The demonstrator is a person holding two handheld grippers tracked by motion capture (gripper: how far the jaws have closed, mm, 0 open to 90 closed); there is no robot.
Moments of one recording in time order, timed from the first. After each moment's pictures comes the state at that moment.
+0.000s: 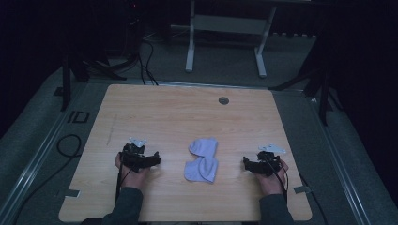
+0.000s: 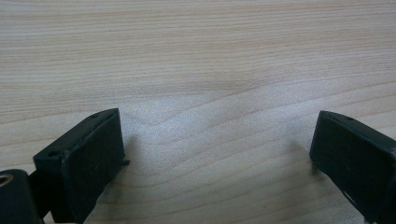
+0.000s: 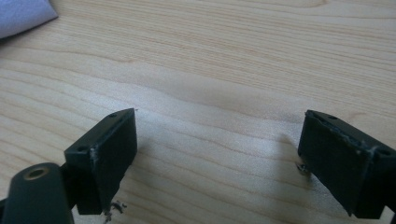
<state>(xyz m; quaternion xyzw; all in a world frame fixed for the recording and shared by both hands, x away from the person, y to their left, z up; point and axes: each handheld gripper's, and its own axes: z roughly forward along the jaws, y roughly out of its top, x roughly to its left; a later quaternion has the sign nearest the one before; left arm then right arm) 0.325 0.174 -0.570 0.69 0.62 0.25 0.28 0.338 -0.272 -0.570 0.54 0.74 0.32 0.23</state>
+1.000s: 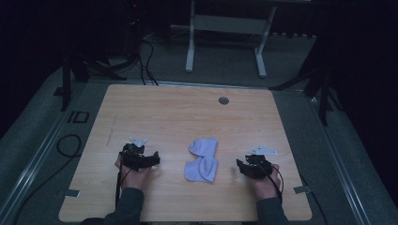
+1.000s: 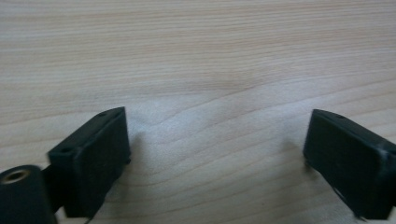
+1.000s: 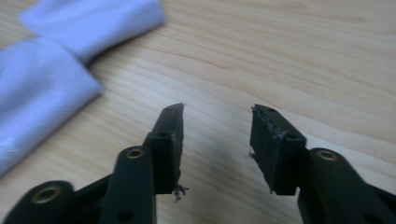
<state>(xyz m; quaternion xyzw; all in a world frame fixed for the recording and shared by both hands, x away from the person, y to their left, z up) 0.325 0.175 -0.567 0.70 0.61 0.25 0.28 0.312 -0.234 -0.541 0.48 0.79 0.33 0.20</state>
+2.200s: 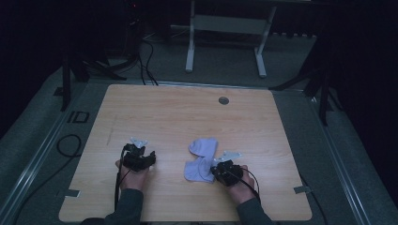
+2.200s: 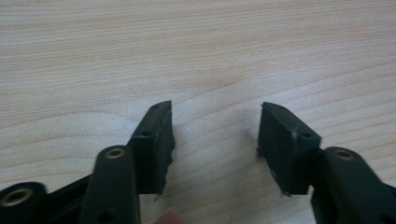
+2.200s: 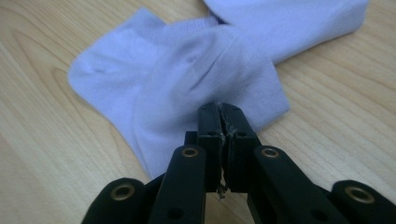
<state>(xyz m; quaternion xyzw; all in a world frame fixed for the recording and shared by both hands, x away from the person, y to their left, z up) 0.318 0.174 -0.559 0.71 0.60 0.24 0.28 0.298 -0.147 -0.550 0.37 0.86 0.31 0.13</state>
